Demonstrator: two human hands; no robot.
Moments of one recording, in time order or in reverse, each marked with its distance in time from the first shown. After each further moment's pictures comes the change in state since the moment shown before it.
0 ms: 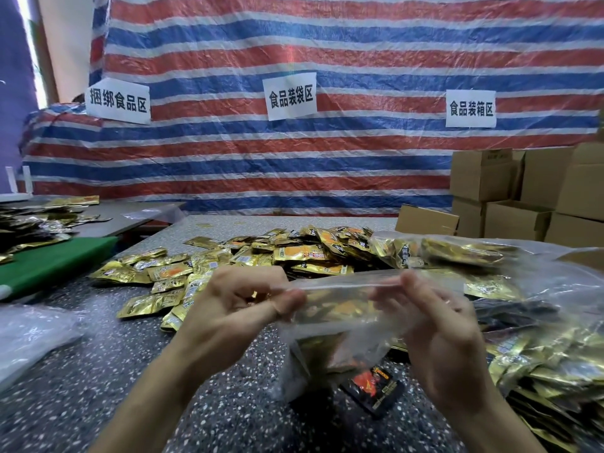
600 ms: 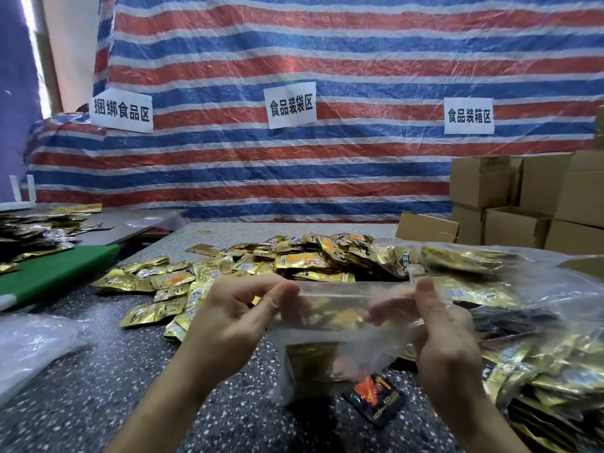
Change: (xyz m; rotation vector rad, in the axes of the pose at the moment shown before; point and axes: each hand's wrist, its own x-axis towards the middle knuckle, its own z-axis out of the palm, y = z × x) left_hand 0.000 -0.007 0.004 -0.033 0.117 0.017; right_hand -0.001 0.010 -0.002 -0.209 0.027 -0.100
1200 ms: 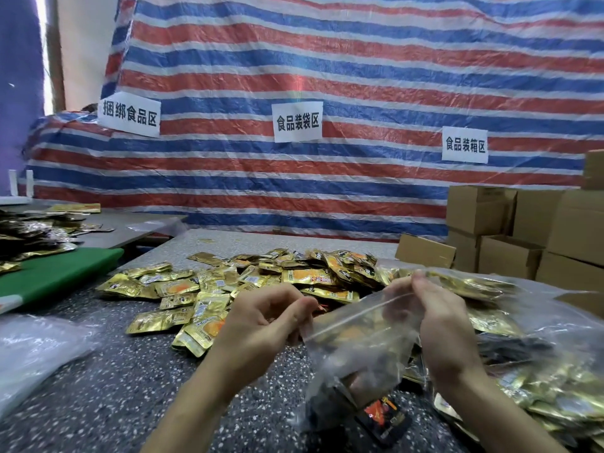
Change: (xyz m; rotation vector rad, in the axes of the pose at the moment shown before) left_hand 0.000 -0.009 -0.007 -0.194 0.016 -0.102; right_hand 0.036 -0.025 0.016 -0.126 0.069 0.168
